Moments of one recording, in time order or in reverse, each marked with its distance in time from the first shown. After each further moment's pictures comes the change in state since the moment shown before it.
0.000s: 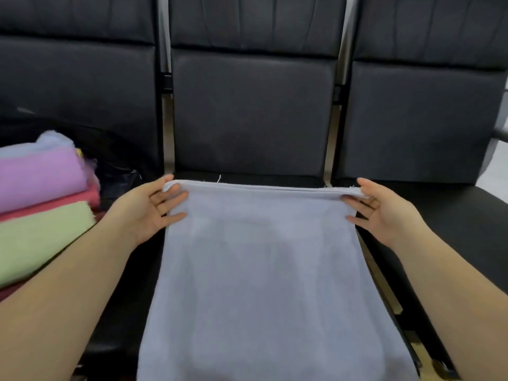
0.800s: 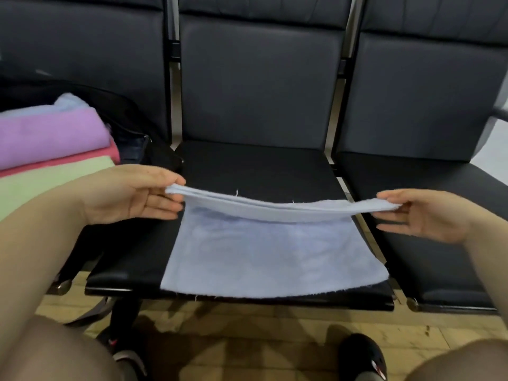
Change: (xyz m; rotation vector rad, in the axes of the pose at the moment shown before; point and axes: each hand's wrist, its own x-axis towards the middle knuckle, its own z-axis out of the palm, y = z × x) left_hand -0.077 0.017 -0.047 0.464 -0.492 -0.097; right_hand -0.046 -0.004 -0.085 -0.273 -0.346 0.226
